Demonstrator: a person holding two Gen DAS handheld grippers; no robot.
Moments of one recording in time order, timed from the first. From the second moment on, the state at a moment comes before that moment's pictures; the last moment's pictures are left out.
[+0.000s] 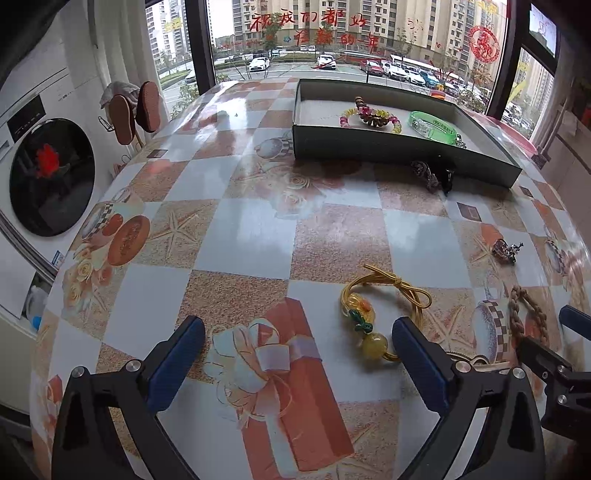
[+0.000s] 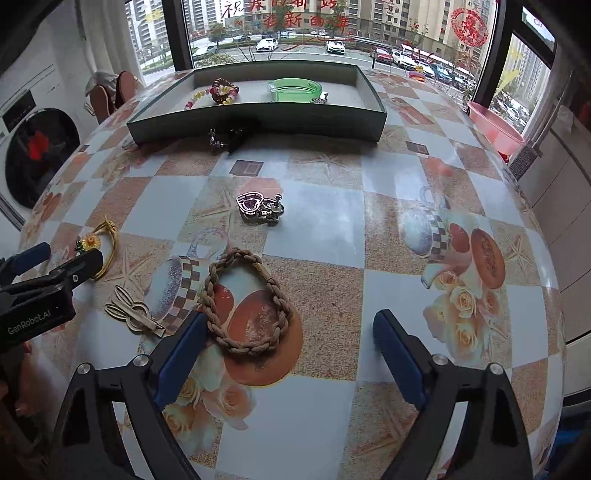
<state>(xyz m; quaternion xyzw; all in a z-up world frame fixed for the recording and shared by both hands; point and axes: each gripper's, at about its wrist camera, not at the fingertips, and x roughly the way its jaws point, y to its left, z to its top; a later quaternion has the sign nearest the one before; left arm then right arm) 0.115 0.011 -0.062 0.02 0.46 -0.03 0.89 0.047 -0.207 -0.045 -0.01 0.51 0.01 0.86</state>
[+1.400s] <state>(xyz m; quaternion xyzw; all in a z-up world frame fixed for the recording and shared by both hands) 0.084 -0.009 0.004 0.01 0.41 -0.16 0.90 0.028 -0.262 -0.010 0.17 0.48 0.07 0.86</state>
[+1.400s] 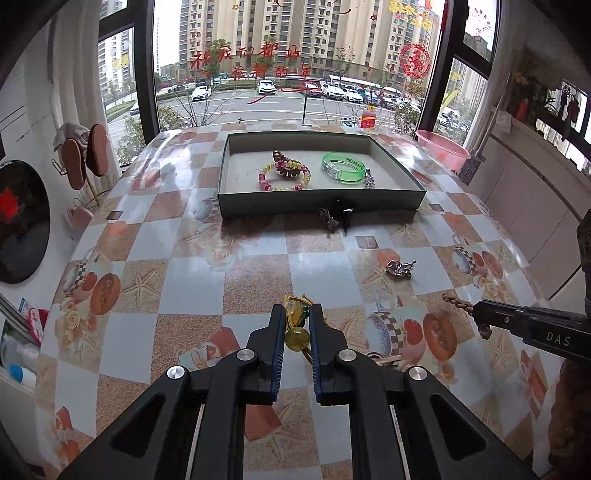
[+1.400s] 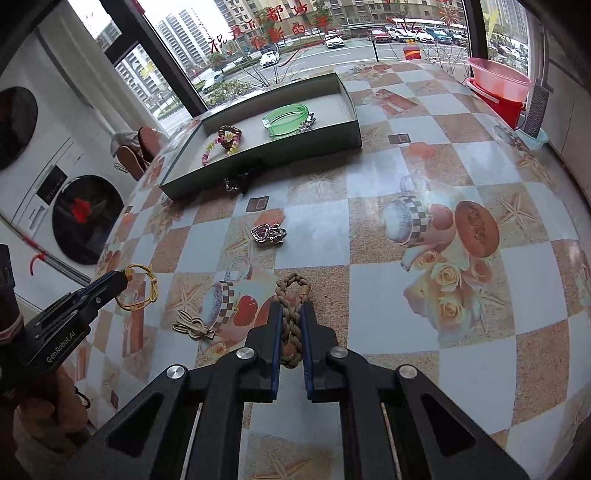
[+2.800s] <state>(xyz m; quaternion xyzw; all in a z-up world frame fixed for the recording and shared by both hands) 0.297 -0.039 0.052 0.00 0.37 -0.12 0.92 0.252 -0.284 0.076 0.13 0.42 0.08 0.89</state>
